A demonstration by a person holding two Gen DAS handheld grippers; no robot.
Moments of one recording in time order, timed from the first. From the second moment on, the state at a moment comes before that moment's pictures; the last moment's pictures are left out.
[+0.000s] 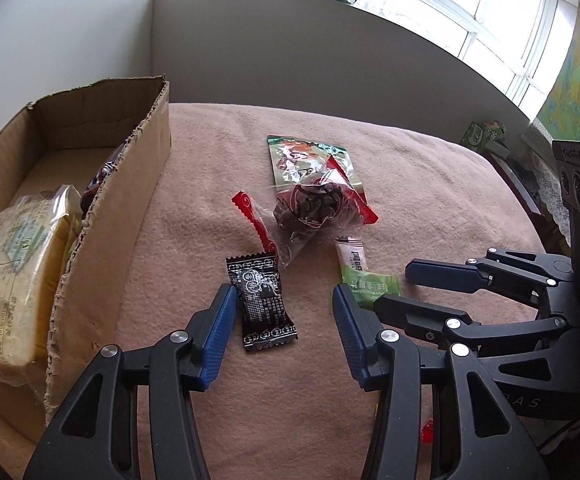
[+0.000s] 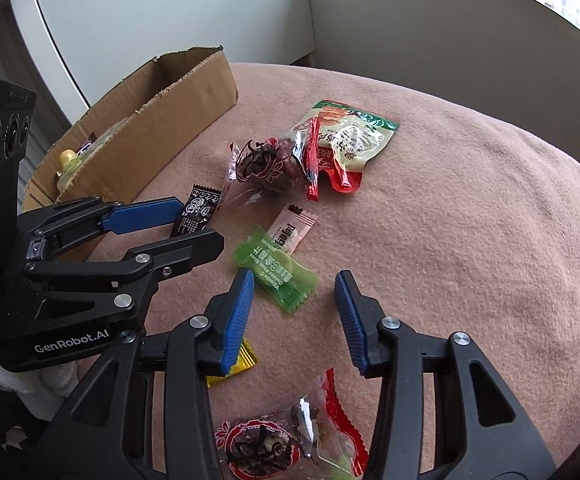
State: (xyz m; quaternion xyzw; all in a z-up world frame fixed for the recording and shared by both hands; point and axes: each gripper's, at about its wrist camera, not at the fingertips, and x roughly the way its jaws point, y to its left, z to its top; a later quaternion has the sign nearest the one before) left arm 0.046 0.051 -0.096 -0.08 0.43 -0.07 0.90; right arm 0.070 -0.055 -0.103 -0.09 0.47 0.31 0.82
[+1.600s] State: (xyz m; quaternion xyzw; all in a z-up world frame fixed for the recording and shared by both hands) left arm 0.050 0.029 -0.103 -0.03 0.44 -0.09 0.89; right arm 0.074 -0.088 -0.082 -0.09 0.45 0.27 0.84
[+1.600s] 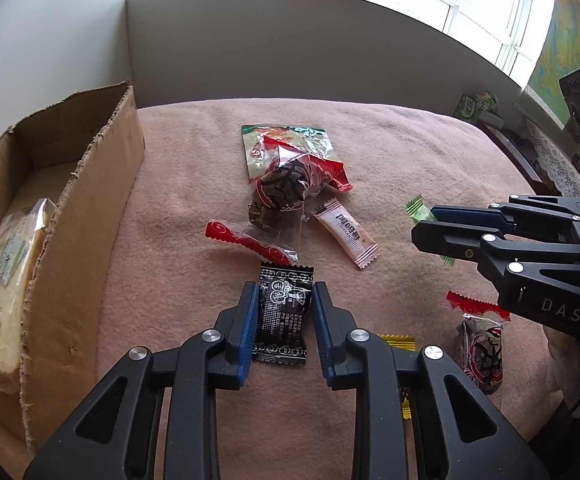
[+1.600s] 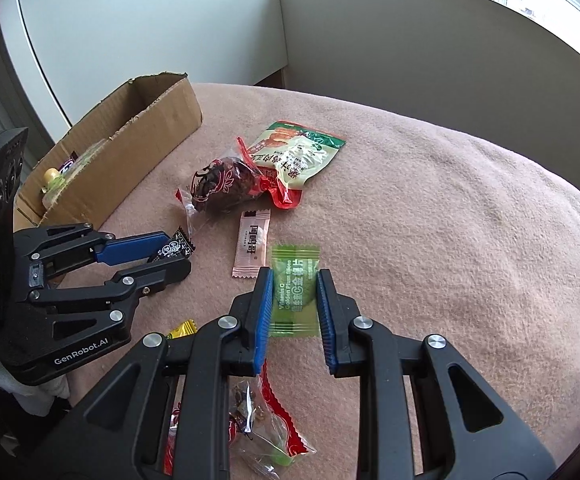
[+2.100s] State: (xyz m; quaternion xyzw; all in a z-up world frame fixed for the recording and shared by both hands) left arm 0.042 0.043 -0.085 -0.08 0.42 -0.12 0.90; right arm 0.079 -0.094 -0.065 -0.06 0.43 0.25 0.86
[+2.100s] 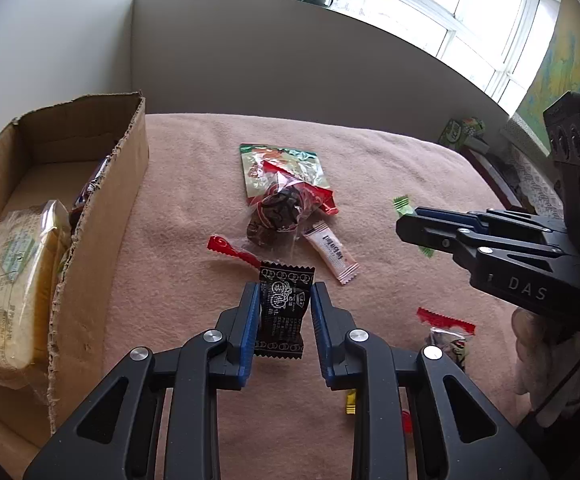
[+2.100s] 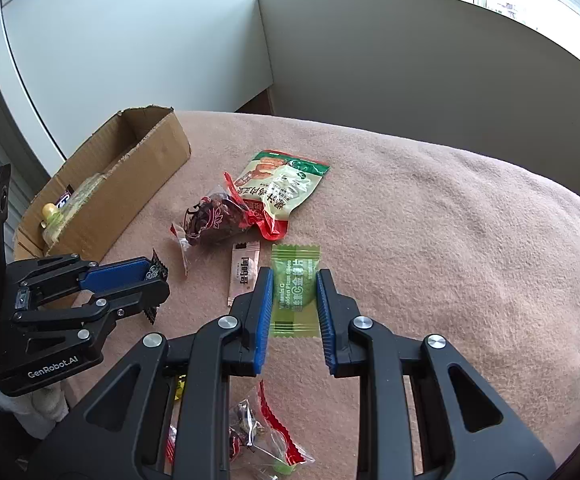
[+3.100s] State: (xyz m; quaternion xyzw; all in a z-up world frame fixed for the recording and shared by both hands) left arm -0.008 0.204 -0.045 -0.15 0.31 0.00 0.94; right arm 0.063 0.100 -0.025 -0.06 0.38 0.38 0.84
